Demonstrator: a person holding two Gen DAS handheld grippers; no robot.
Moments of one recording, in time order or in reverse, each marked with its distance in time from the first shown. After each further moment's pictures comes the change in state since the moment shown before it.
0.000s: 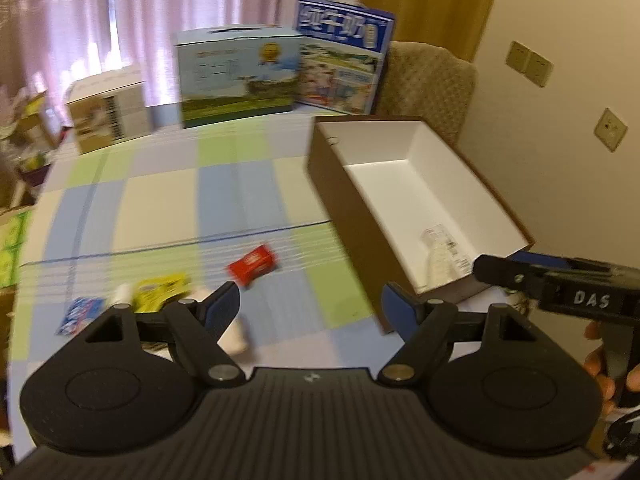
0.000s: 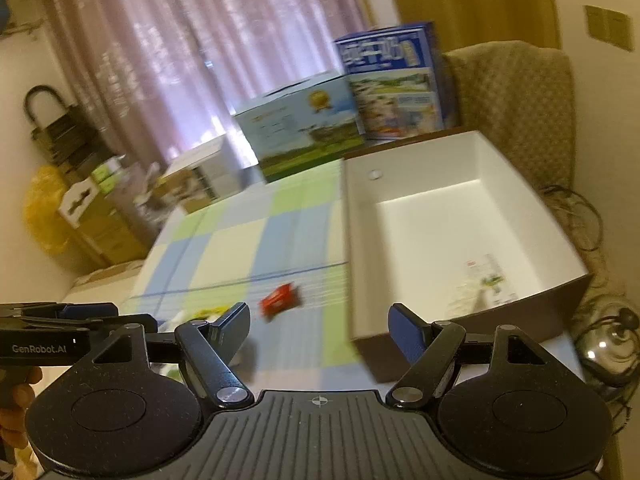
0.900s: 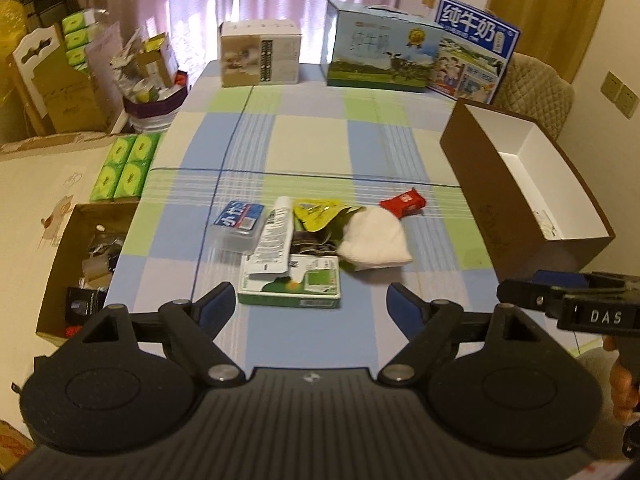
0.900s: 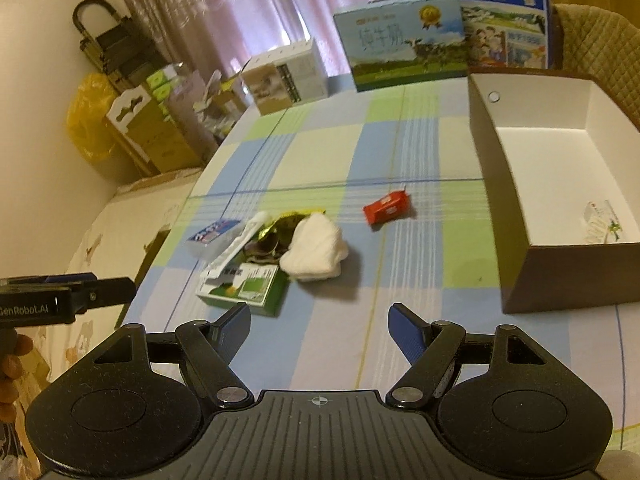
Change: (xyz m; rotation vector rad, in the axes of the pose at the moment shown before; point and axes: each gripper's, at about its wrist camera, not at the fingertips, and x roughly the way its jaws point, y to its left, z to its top) left arm -0.062 0.118 -0.084 -0.202 0.036 0.204; right arm 0.070 0.089 -0.059 -0.117 0.213 0.100
